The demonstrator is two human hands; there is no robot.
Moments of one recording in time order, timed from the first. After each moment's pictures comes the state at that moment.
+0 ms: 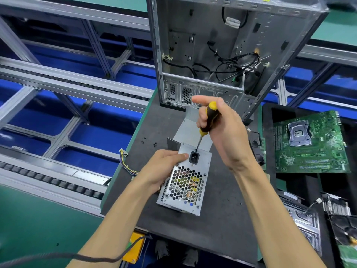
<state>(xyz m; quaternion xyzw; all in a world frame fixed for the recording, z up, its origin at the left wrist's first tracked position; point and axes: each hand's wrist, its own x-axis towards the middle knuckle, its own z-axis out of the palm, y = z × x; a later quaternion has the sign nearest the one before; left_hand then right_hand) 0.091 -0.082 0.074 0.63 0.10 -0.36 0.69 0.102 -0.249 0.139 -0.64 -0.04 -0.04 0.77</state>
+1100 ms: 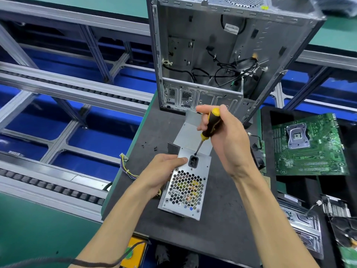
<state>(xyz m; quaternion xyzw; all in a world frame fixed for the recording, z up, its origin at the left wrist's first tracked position) 0.097 -0.073 0.066 0.64 0.08 -0.36 0.68 0.099 -0.246 0.137 -0.62 0.00 -0.05 0.78</state>
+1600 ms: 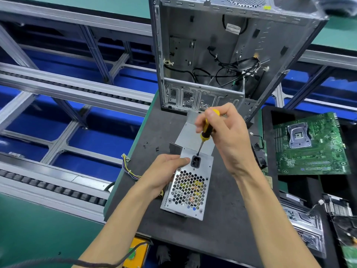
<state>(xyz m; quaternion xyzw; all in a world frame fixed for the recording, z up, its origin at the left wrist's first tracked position) 0.098 -0.073 0.065 0.64 0.08 -0.37 0.67 0.098 -0.238 0.142 -0.64 -0.01 -0.08 0.76</state>
